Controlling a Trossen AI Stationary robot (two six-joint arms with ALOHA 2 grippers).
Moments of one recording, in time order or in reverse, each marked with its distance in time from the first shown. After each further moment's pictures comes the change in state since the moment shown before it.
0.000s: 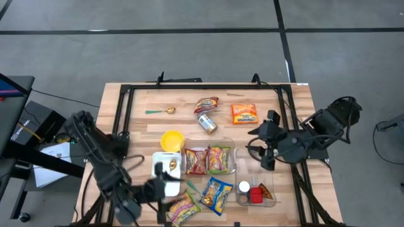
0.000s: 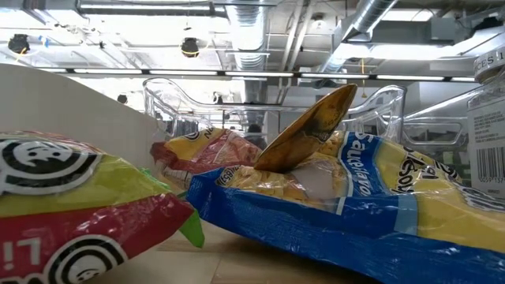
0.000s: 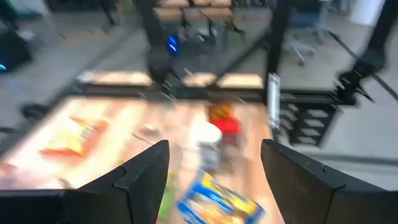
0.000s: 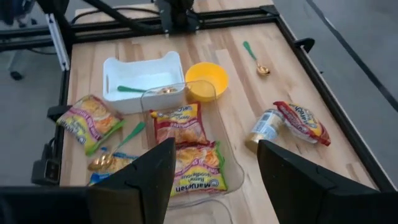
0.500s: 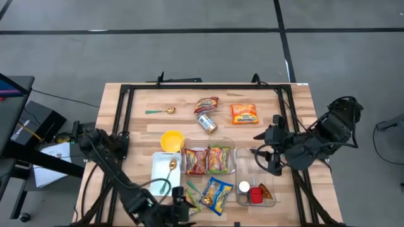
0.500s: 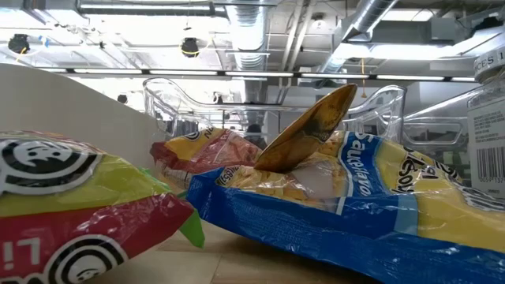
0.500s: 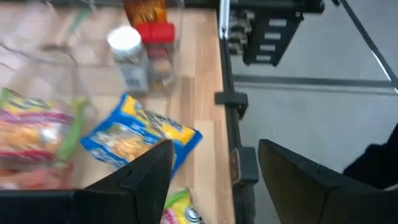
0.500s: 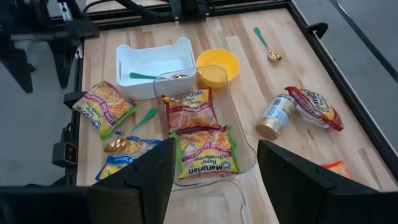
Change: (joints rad) left arm 0.039 0.314 0.159 -0.116 0.348 -0.191; right arm 0.076 -0.008 0.000 -0.067 0.005 0.102
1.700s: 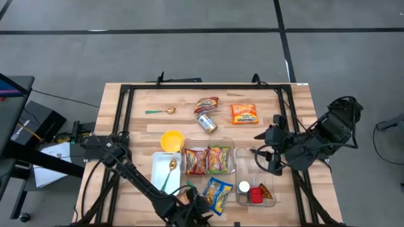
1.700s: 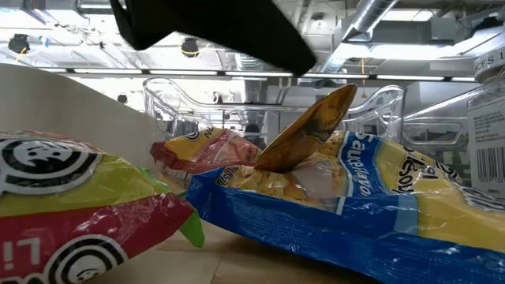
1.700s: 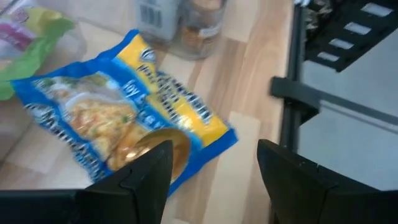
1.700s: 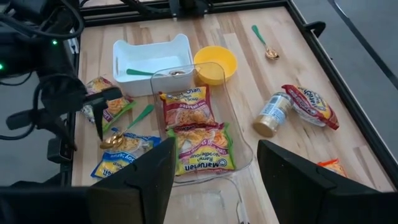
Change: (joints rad) left arm 0.101 0.306 0.038 0.145 0.000 -0.265; right arm 0.005 0.000 0.000 -0.016 0.003 -0.002
